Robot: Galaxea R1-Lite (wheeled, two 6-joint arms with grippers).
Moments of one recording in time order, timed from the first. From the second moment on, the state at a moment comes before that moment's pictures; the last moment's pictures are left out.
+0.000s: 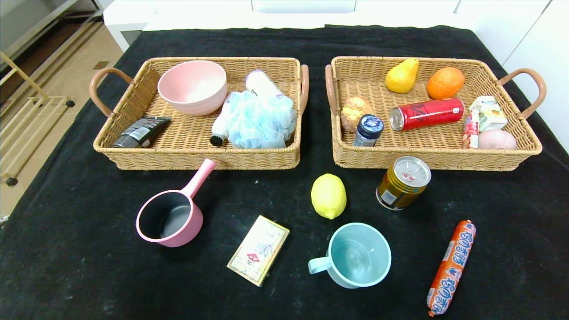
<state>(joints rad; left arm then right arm) -0.02 0.21 -0.27 -0.14 -0.30 -0.04 0.05 0.30 -0.28 -0.08 0.17 0.07</state>
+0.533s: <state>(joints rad) -0.23 0.62 -0.45 -0.14 -0.41 0.05 0.14 0.71 -0.43 -0.26 0.29 0.04</state>
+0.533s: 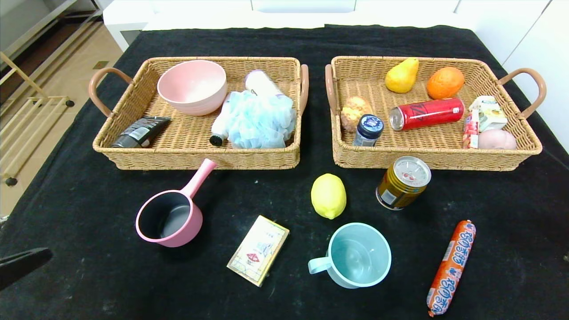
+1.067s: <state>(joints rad) -0.48 0.93 -0.62 -0.16 -0.32 0.05 0.49 0.98 -0.45 -0.46 -0.04 0.04</state>
